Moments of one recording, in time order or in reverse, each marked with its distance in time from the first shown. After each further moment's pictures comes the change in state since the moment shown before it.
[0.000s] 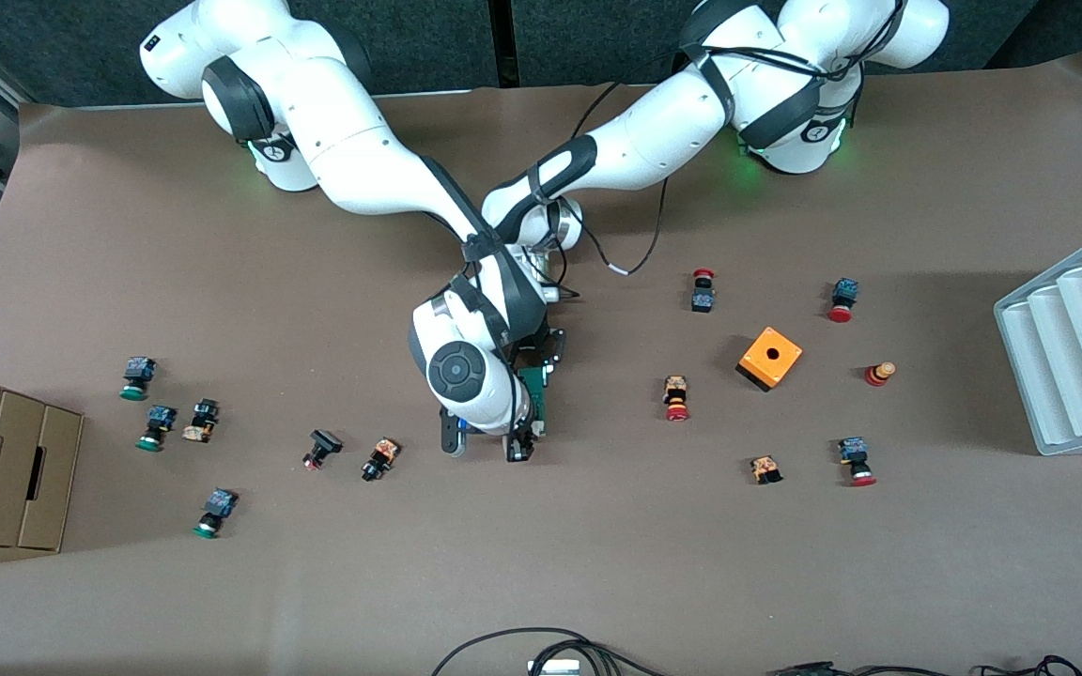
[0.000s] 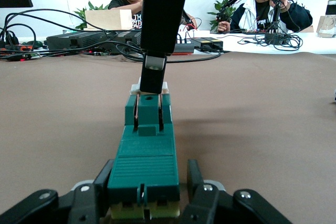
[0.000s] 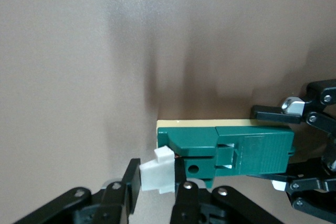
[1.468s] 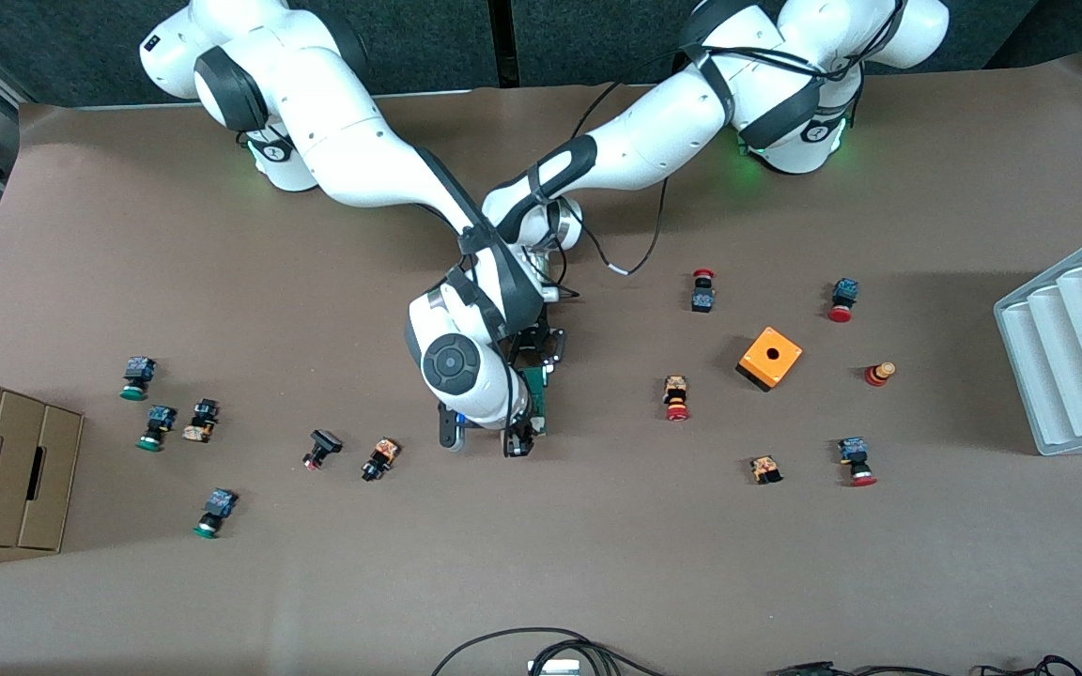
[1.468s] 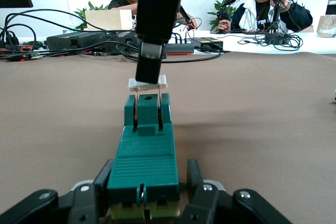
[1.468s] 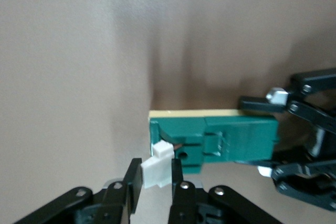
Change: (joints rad) left arm 0.000 0.000 0.000 0.000 0.000 -0.001 0.001; right arm -0.002 -0.057 0.024 -0.055 0.000 0.007 0.000
